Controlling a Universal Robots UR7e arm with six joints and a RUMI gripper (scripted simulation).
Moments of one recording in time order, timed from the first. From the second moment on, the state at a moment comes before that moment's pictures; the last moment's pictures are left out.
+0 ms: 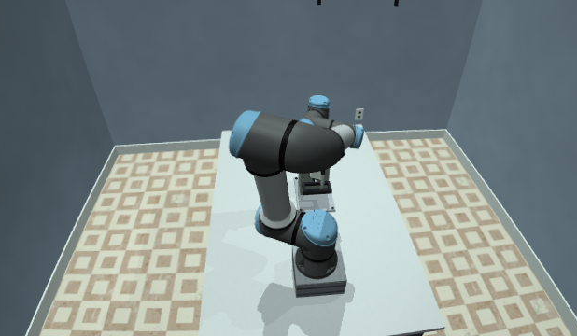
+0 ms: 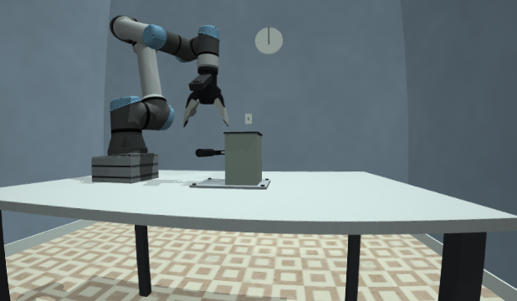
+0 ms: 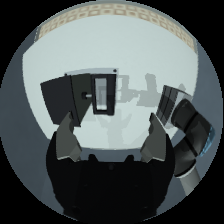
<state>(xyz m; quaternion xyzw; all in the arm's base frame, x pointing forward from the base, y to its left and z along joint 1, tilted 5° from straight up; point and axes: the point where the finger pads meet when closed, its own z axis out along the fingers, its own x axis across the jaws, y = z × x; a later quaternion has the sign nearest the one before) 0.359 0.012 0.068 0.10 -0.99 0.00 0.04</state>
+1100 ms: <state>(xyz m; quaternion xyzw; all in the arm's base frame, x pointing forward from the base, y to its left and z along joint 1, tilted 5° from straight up) 0.360 0.013 0.066 0.09 -1.00 0.00 0.04</state>
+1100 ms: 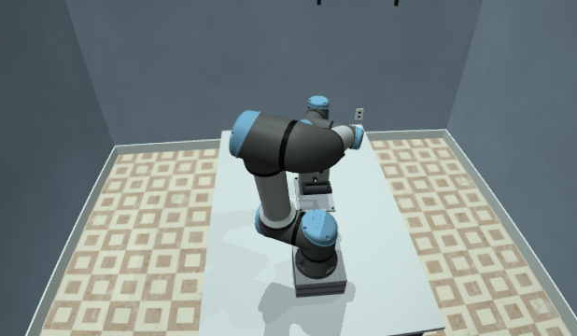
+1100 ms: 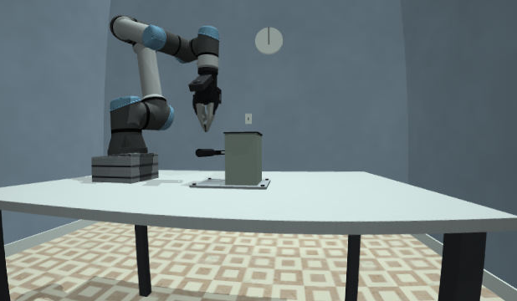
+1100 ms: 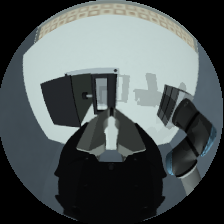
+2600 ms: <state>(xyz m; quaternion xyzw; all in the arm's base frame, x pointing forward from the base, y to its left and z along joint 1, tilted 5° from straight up) 0.360 0.013 0.066 0.09 -1.00 0.00 0.04</state>
